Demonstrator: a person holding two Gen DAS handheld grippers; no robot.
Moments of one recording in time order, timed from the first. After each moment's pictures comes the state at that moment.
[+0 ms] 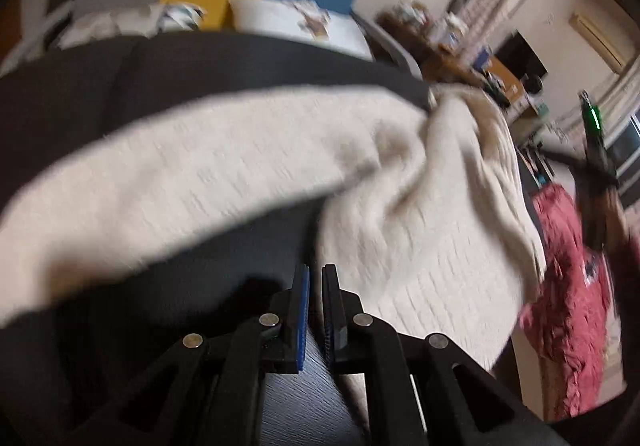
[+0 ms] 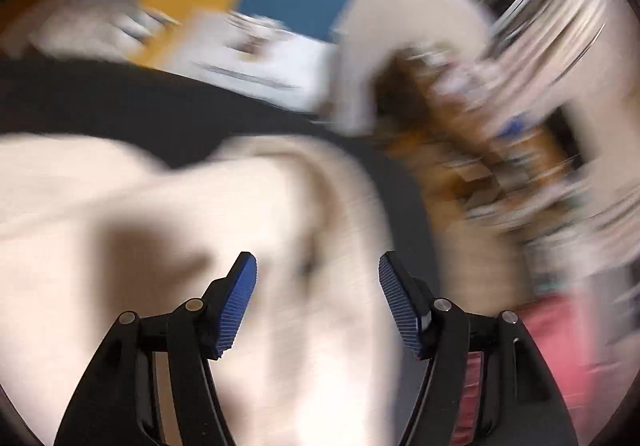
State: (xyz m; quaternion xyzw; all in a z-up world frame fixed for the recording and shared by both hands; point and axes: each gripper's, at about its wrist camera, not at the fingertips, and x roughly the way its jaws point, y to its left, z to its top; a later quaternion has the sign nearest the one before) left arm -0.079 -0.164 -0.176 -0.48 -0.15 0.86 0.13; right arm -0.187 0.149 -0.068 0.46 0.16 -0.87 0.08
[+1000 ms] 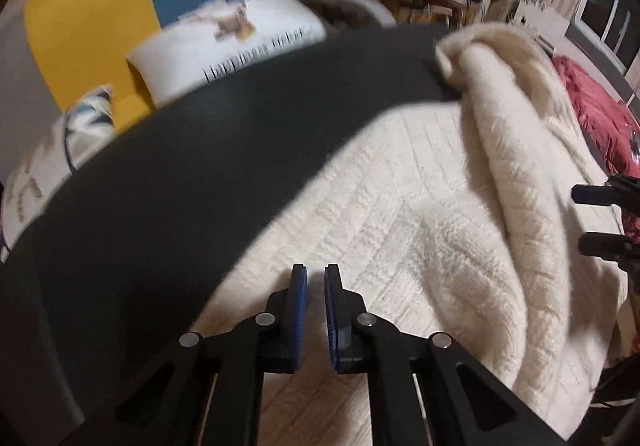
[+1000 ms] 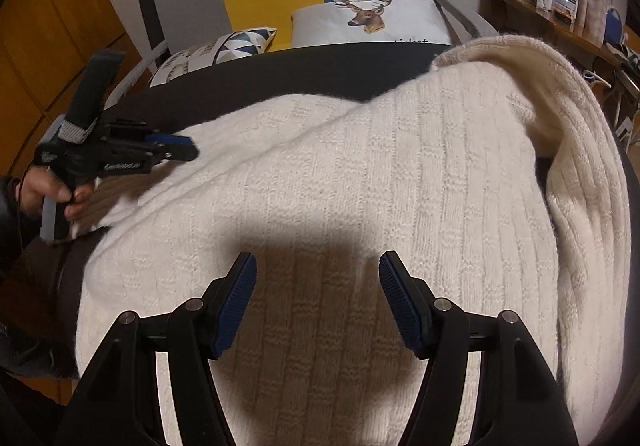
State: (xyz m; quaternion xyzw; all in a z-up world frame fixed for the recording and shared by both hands) left arm -0.259 -0.090 -0.186 -0.50 0.10 0.84 0.20; right arm -0.149 0.098 -0.132 0.49 0.00 -0.85 0.19
